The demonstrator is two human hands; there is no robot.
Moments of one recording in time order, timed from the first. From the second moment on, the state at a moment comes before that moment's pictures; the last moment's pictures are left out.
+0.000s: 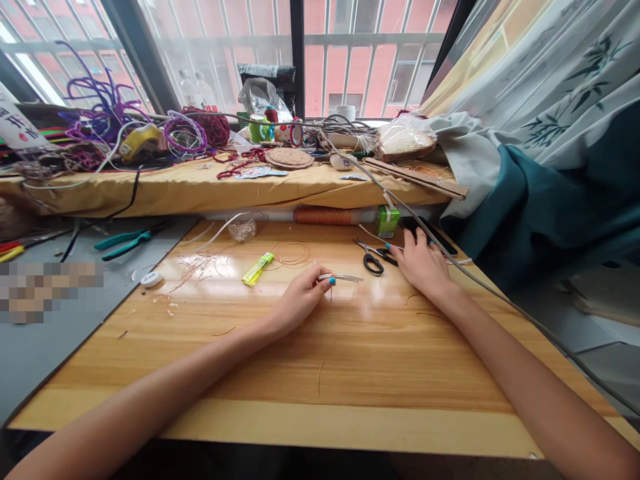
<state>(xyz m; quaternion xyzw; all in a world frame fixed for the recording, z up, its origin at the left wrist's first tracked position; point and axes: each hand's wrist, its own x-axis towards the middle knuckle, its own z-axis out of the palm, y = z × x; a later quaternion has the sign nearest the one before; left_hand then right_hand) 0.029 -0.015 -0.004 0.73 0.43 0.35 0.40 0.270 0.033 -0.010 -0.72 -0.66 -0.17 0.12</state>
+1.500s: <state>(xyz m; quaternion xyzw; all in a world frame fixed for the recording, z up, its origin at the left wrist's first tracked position) 0.029 -0.015 -0.003 0.64 0.39 0.39 0.53 0.187 -0.027 -0.001 -0.44 -0.82 0.19 0.32</state>
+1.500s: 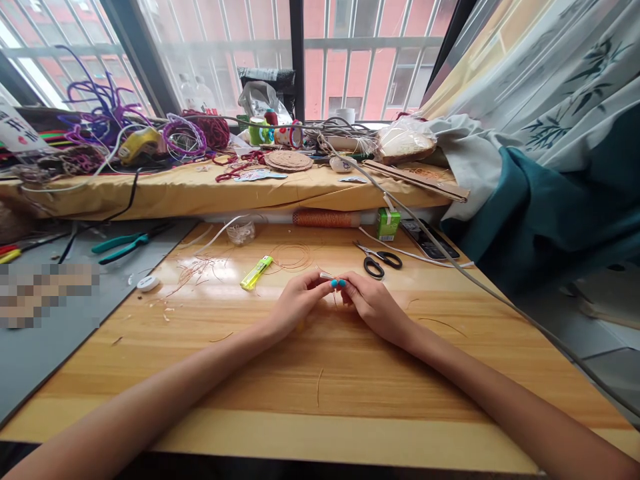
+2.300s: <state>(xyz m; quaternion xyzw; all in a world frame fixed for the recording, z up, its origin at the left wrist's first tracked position) 0.029 -0.015 -0.005 0.70 0.40 0.38 0.46 0.183 -0.031 0.005 -0.44 -0.70 0.37 0.42</state>
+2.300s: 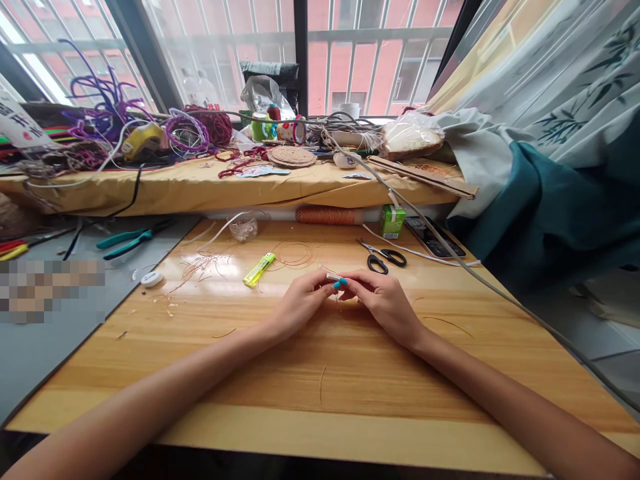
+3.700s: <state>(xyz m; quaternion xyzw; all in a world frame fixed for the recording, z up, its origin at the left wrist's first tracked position) 0.026 -0.010 -0.006 0.65 0.44 0.41 0.45 0.179 -0.024 0.002 -0.48 -0.48 0.57 0.47</state>
